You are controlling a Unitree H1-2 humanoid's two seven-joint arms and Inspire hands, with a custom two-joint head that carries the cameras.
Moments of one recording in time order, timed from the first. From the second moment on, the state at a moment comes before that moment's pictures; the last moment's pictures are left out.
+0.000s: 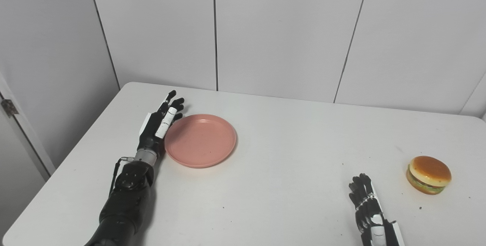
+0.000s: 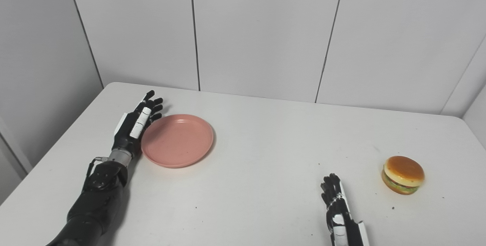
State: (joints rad) left arm -0.60 0.26 0.13 0.92 -0.13 -0.43 -0.15; right arm 0.11 0.00 0.01 -0.02 0.10 -0.27 0.19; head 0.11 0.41
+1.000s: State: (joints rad) left arm -0.59 0.13 0.10 0.86 -0.14 -0.40 -0.17; right arm 0.11 0.00 0.02 -0.03 0.07 -0.26 0.18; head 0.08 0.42
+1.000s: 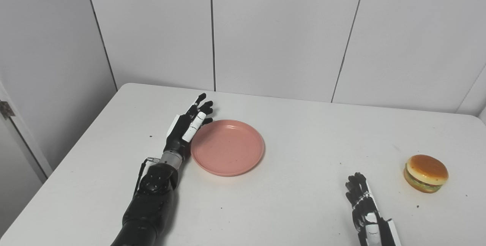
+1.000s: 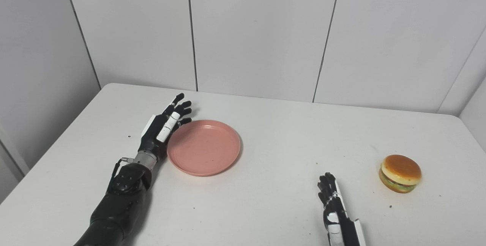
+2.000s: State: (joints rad) left arm -0.50 -0.04 0.02 0.66 0.01 -0.30 0.03; right arm 0.11 0.00 0.06 -0.04 0.01 -0.26 0.15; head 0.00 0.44
